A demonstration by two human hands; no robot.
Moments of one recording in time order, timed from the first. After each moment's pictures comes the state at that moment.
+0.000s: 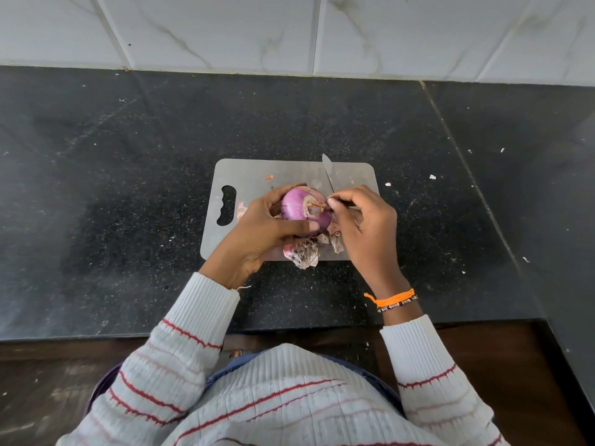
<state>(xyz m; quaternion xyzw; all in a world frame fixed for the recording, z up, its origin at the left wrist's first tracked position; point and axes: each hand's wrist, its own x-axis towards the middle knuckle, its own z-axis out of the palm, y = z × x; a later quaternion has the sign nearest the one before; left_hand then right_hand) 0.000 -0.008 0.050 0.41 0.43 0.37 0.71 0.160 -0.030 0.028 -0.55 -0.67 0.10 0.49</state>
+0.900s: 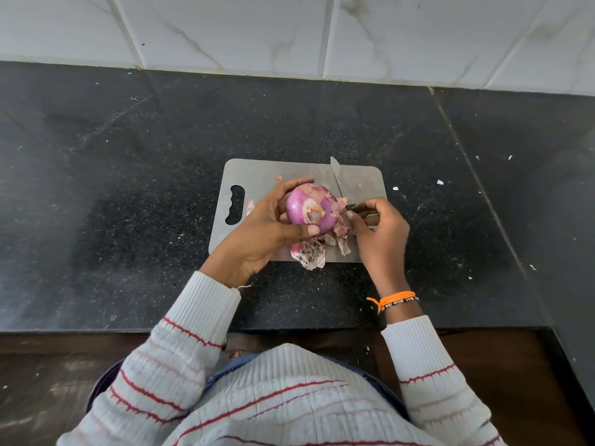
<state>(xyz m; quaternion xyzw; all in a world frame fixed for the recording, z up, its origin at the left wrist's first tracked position) -0.012 -0.008 0.046 0.44 0.37 0.38 0.73 0.167 -0.025 0.006 -0.67 -0.55 0.16 0.47</state>
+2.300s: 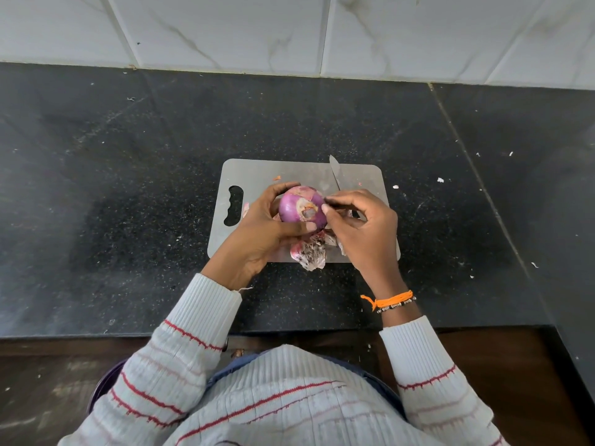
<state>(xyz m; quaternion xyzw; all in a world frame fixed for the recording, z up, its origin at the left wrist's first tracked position) -0.010 -0.006 0.045 0.38 0.44 0.39 0.71 0.146 -0.027 0.028 -0.55 -0.61 0.20 0.53</state>
